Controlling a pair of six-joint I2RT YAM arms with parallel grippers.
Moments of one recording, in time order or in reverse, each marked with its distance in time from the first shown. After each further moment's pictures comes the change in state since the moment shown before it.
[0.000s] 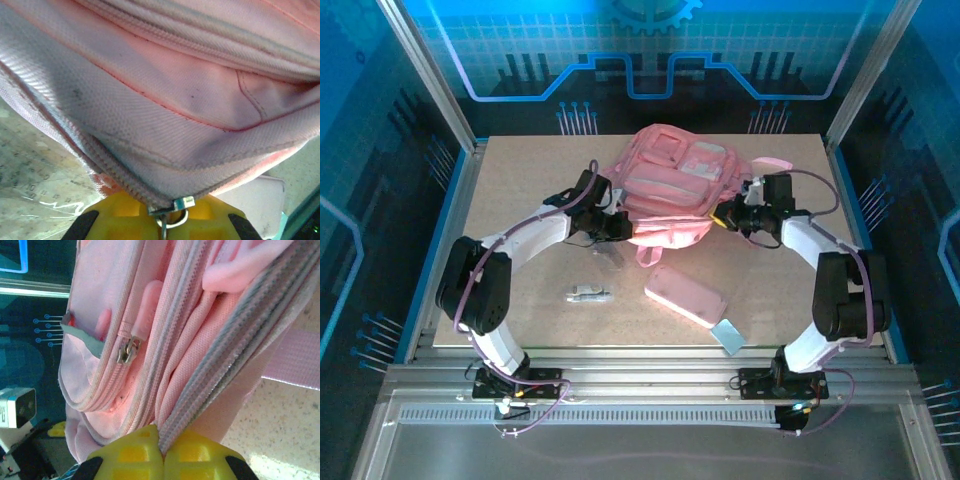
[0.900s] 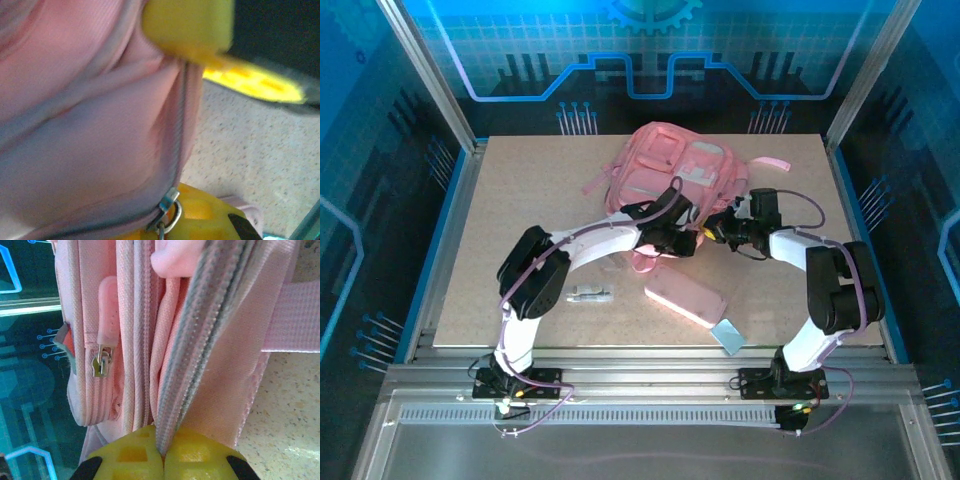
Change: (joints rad) left arm -0.359 0.288 0.302 0.014 -0.177 -0.061; right arm 0.076 0.039 -0.167 0.265 0.019 0.264
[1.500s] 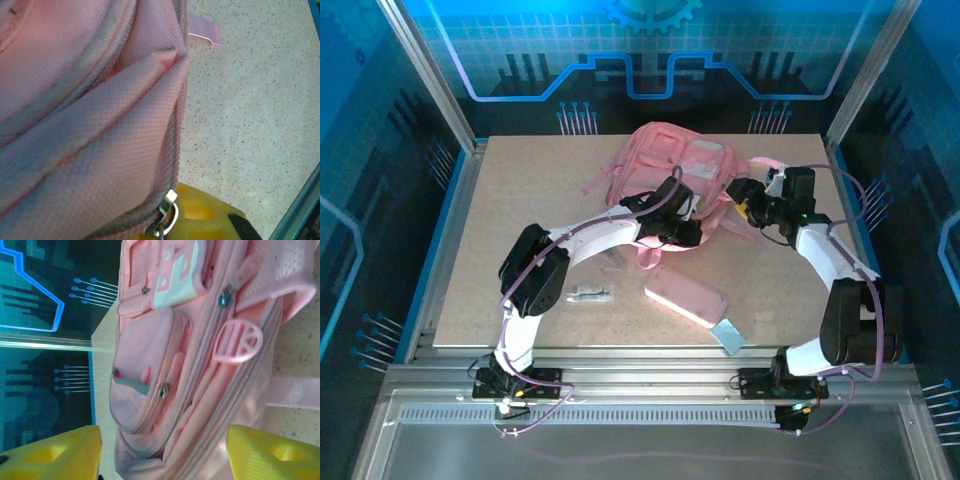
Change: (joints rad) left arm 0.014 0.036 0.112 0.005 0.061 0.015; right arm -0.126 -0.216 0.102 -0.190 0.077 -0.139
